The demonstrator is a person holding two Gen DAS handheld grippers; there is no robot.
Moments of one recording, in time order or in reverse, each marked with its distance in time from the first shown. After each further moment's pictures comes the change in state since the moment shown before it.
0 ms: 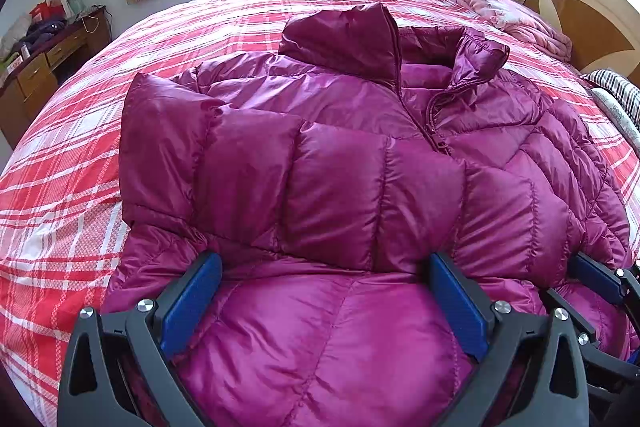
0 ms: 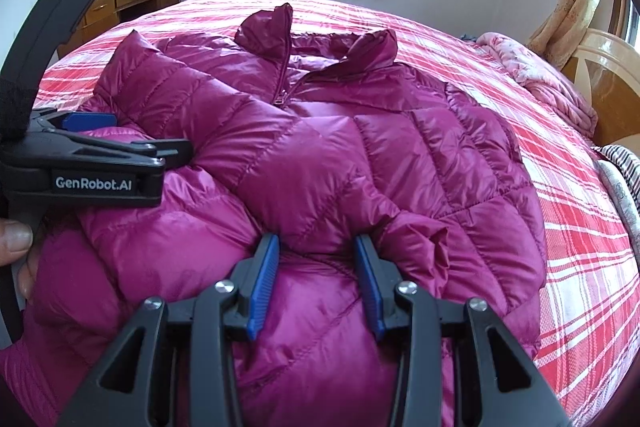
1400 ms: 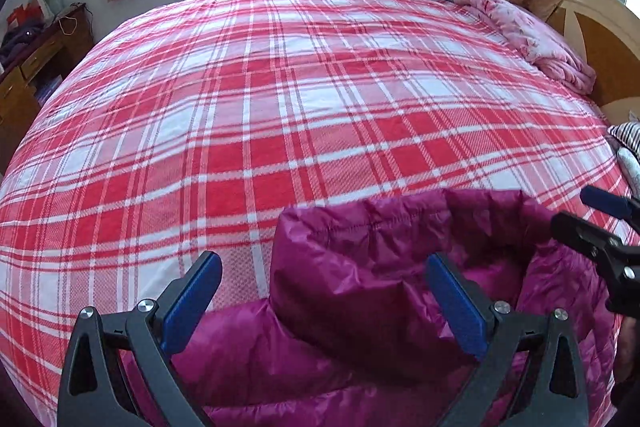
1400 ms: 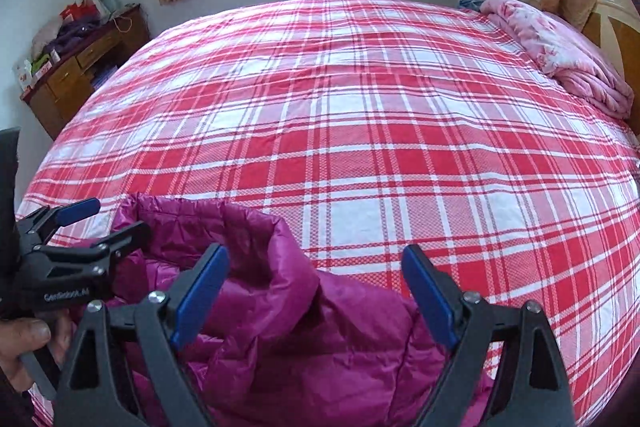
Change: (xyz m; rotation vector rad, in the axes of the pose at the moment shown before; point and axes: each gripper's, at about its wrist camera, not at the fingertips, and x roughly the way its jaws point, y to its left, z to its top) left arm 0.094 0.025 0.189 -0.014 0.078 -0.033; right arm 0.112 -0.098 0.209 0.154 0.111 0.119
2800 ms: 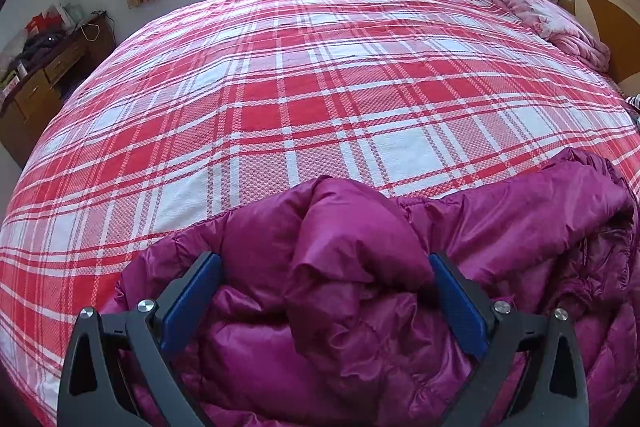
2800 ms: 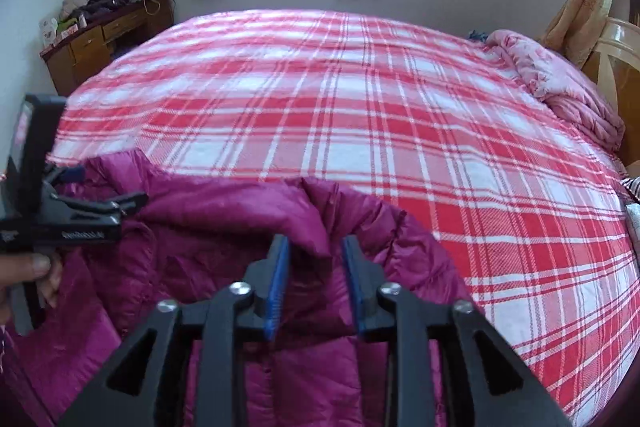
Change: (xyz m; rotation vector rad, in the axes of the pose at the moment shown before) left arm -0.001 0.002 -0.064 0.024 -0.041 0.117; right arm -0.068 0.001 -0.074 -0.087 -0.199 0.002
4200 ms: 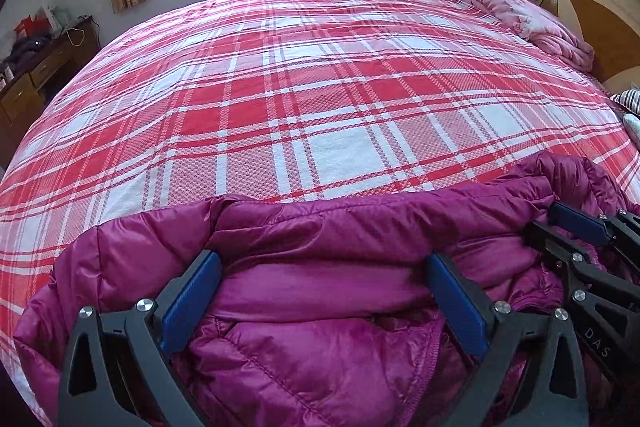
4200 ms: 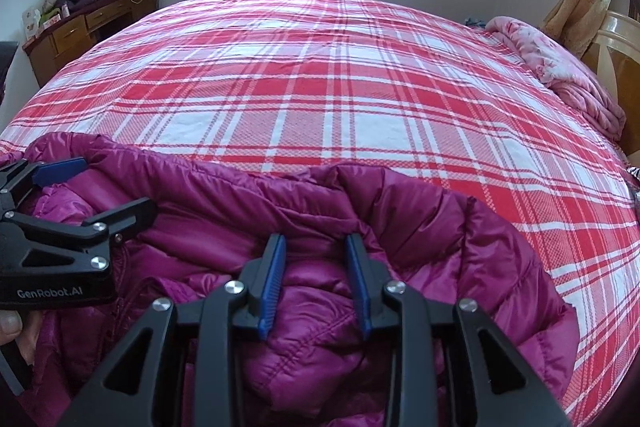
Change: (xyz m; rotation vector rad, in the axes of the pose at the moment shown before) left arm 0.008 -0.037 0.002 0.010 -0.029 -0.058; right arm 0.086 0.023 -0.024 -0.023 0.124 -0.054
